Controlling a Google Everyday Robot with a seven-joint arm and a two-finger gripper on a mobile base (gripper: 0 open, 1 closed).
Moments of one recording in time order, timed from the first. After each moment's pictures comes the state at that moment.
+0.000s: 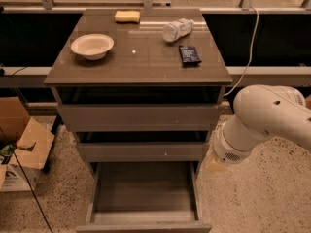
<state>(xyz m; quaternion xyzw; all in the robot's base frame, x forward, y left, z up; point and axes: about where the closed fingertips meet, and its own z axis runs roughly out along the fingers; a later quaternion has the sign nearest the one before) 0.444 -0.171 0.689 -0.60 0.79 0.07 0.11</state>
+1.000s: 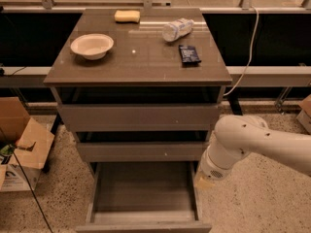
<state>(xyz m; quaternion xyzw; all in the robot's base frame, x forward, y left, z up) 0.445 -0.160 0.569 -0.59 0.80 0.12 0.06</state>
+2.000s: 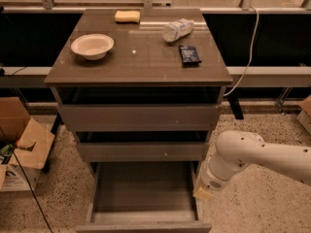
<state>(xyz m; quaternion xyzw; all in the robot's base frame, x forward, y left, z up) 0.436 -0.163 0.509 -0.56 0.81 0.15 0.06</state>
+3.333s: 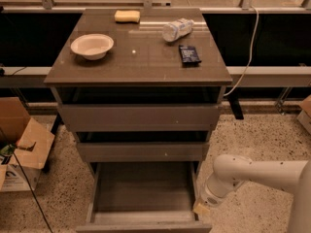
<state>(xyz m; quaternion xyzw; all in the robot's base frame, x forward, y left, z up) 0.425 -0.179 0.389 -0.53 0.83 0.18 0.04</state>
